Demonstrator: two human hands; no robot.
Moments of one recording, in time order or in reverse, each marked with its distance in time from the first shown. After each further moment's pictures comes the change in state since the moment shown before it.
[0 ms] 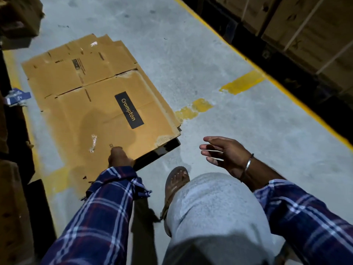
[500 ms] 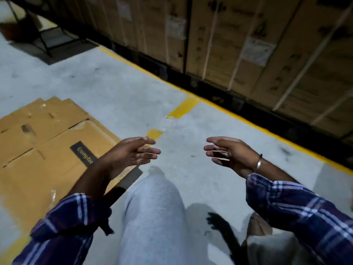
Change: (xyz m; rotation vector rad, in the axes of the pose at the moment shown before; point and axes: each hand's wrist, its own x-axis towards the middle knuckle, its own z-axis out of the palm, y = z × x) left_hand -0.253 0.040 0.046 0.669 -1.221 0.442; right_hand -0.181 -0.040 -0.139 0.047 0.193 -0.280
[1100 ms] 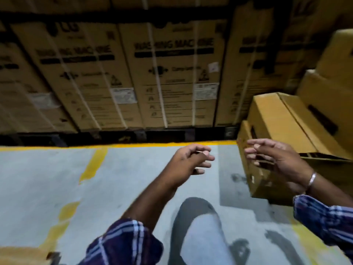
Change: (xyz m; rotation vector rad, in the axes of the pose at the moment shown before) left_hand -0.038 0.081 0.495 0.322 -0.660 0.281; right_hand -0.324 0.029 -0.332 0.171 0.768 -0.324
